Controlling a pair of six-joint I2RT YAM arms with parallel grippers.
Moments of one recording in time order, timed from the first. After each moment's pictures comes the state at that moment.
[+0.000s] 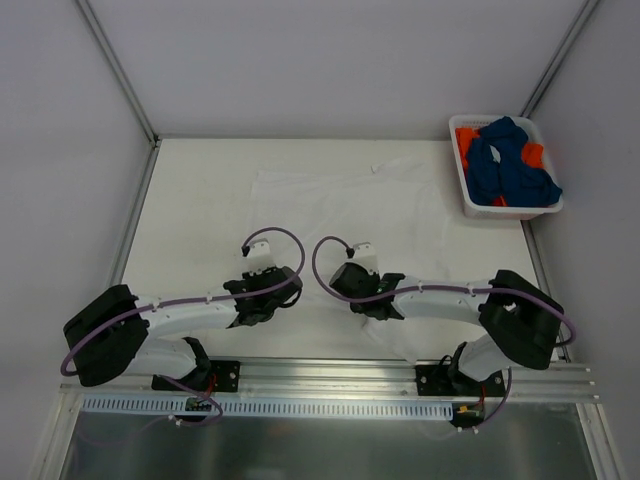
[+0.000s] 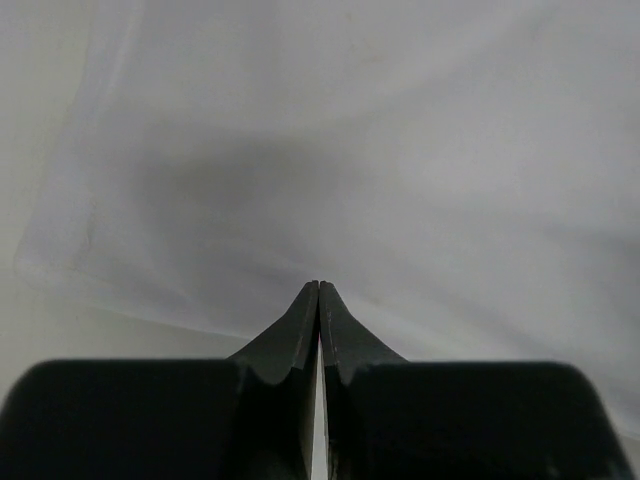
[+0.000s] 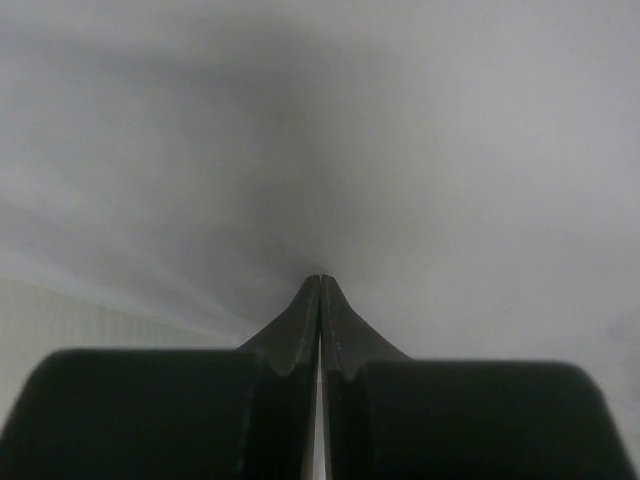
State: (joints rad) left arm -0.98 1.27 0.52 -0.29 -0.71 -1.01; right arm 1.07 1.50 0.75 -0.41 0.52 0.73
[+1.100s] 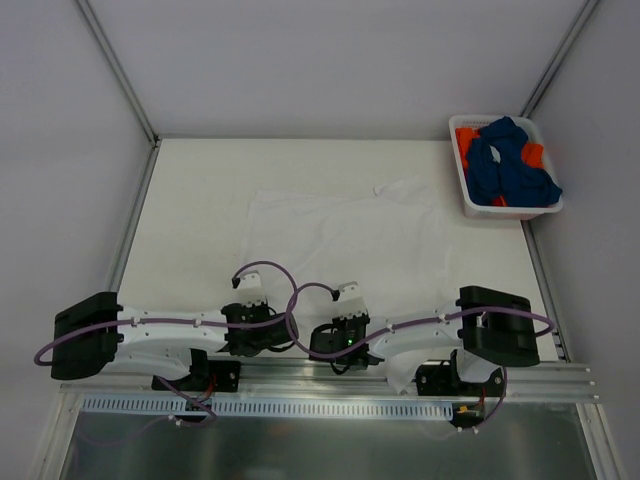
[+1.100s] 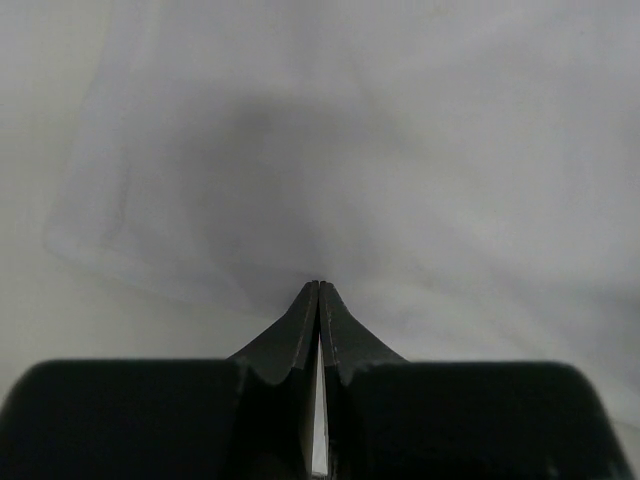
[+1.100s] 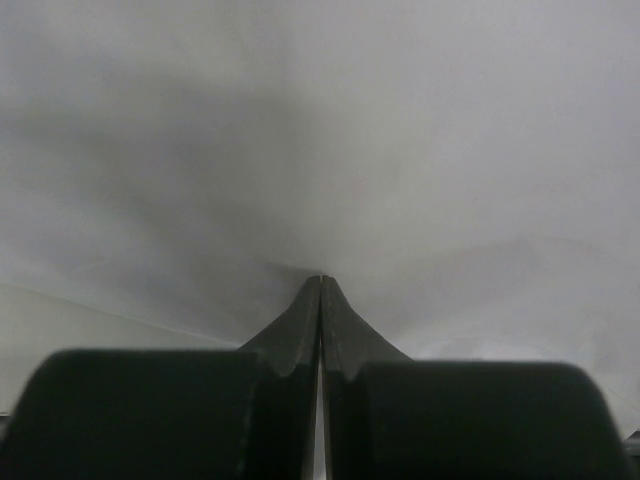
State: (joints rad) left arm -1.29 1.14 0.45 -0.68 -0.73 -1.43; right arm 1.50 1.63 0.85 -0.76 0.73 1.19
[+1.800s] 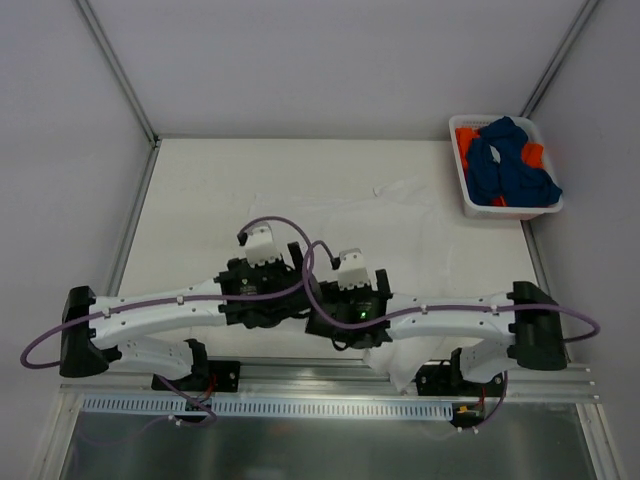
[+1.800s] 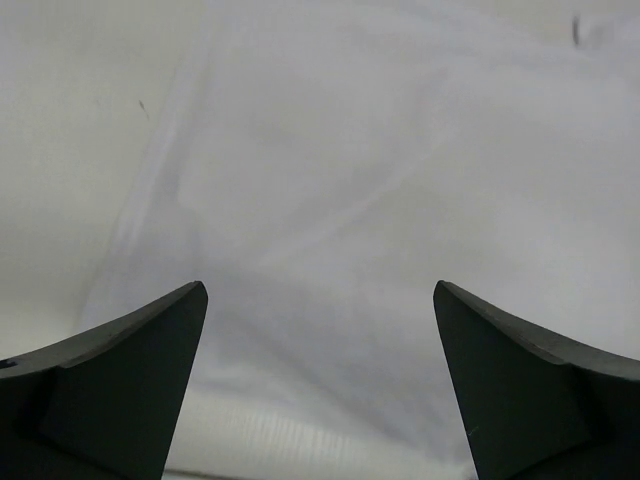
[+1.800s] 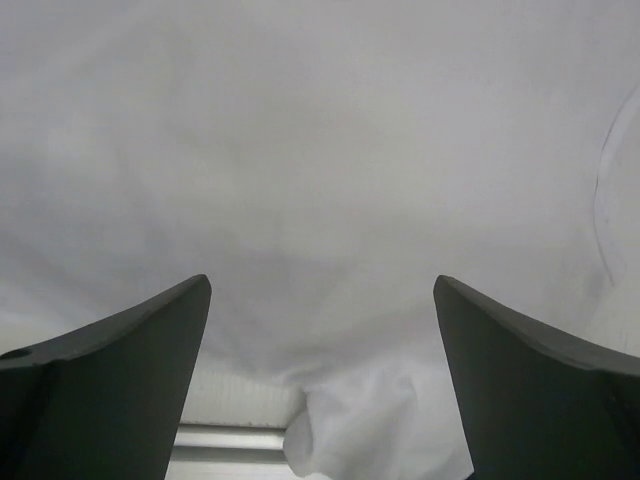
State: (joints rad) left arm -1.32 1.21 1.02 -1.10 -0.95 -1.44; right arm 1.46 1.51 1.08 -1.05 0.90 1.13
